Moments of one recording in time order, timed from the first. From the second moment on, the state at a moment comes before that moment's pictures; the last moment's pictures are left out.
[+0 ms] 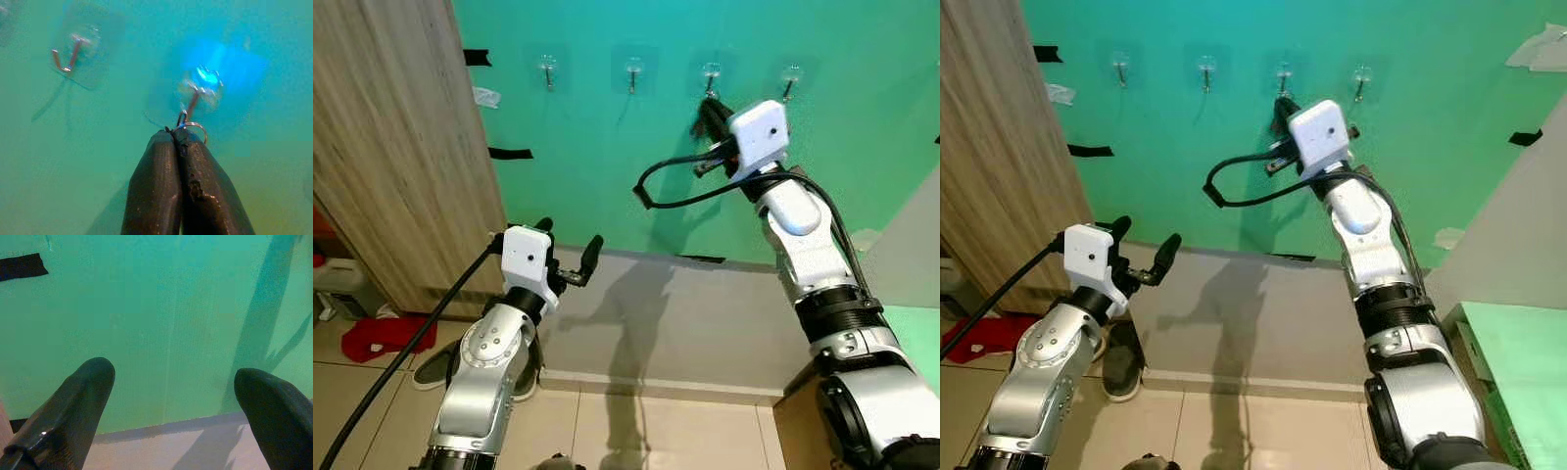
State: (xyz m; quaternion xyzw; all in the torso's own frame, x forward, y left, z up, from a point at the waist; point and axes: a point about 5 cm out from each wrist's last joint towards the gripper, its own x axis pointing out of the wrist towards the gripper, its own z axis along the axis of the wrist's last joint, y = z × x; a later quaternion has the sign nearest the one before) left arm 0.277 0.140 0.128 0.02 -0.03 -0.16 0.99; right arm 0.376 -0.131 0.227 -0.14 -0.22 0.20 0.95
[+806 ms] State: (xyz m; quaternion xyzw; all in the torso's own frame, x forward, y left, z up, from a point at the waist) left arm 0.277 0.140 0.126 0.02 -0.03 -0.16 0.99; right arm 0.370 -0.119 0.232 -0.18 -0.23 0.25 0.92
